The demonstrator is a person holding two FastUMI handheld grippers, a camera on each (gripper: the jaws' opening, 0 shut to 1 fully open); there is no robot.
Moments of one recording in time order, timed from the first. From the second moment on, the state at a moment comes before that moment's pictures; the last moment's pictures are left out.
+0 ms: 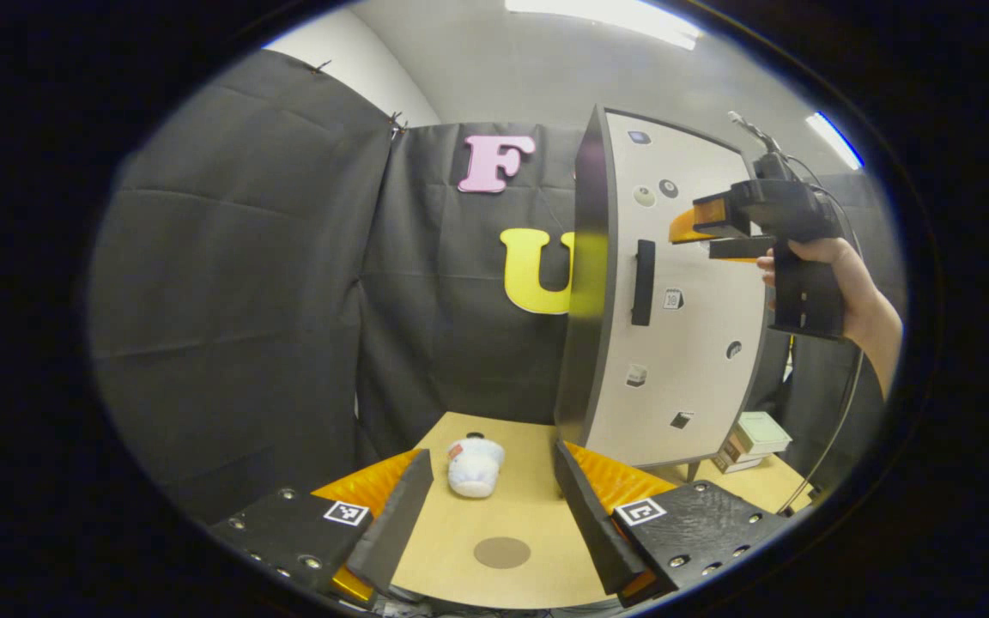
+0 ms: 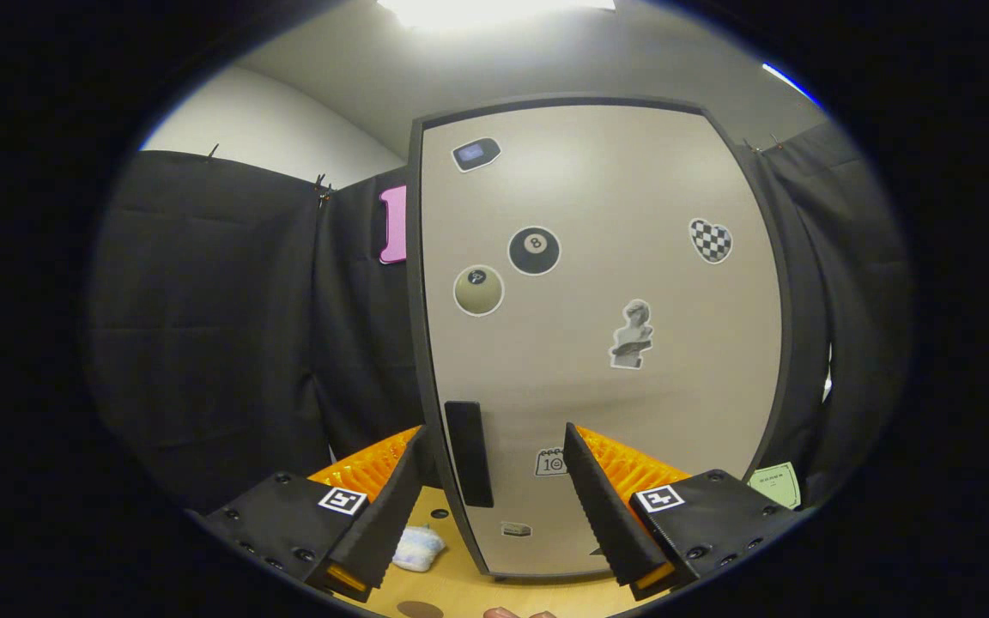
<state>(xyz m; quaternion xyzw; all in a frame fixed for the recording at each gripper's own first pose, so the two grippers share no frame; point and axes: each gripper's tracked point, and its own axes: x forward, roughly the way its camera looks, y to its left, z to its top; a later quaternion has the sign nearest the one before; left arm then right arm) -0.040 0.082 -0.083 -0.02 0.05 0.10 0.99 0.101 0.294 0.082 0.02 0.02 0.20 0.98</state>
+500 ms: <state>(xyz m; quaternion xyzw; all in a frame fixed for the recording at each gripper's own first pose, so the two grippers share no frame) -0.049 0.113 -0.105 -0.03 0.08 0.14 0.99 0.150 0.332 0.043 0.00 0.05 0.18 0.98</state>
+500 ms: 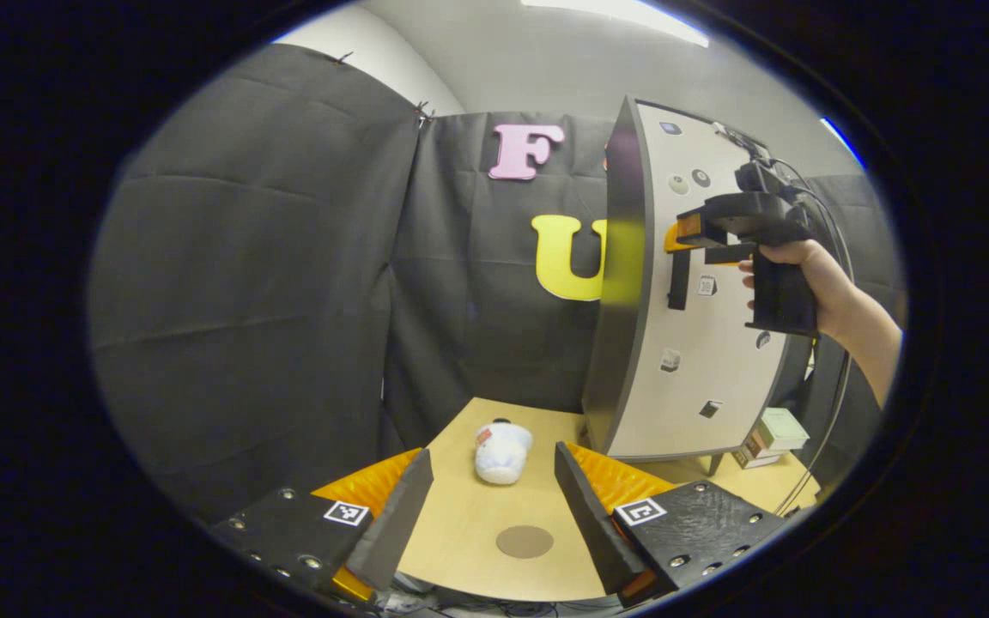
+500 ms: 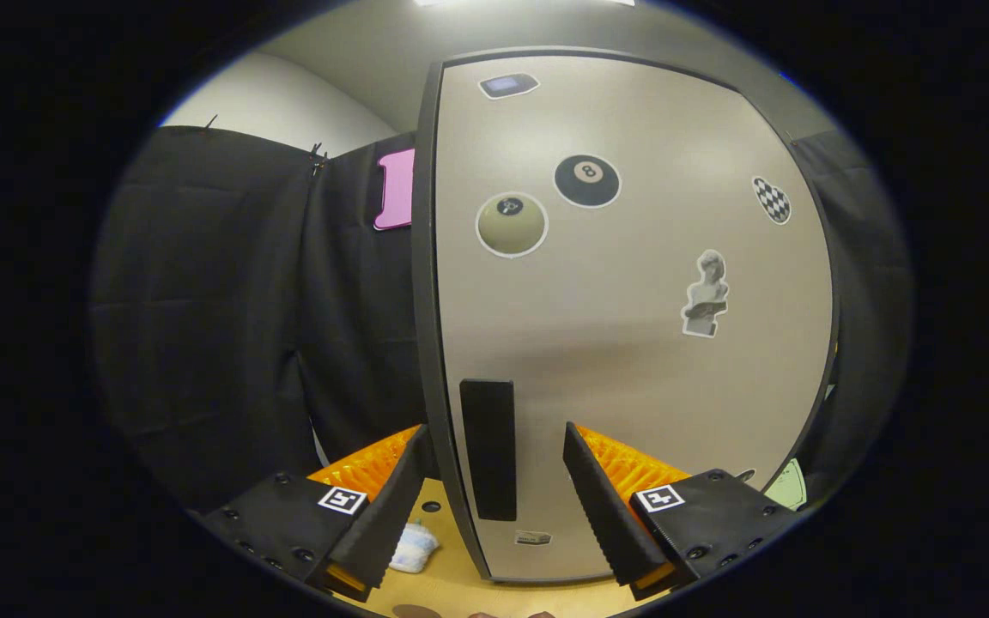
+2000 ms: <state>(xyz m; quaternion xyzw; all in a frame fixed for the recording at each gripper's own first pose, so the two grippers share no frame) -0.071 0.085 -0.119 0.00 0.10 0.11 0.99 0.126 0.336 0.024 -0.03 0.07 0.22 0.97</state>
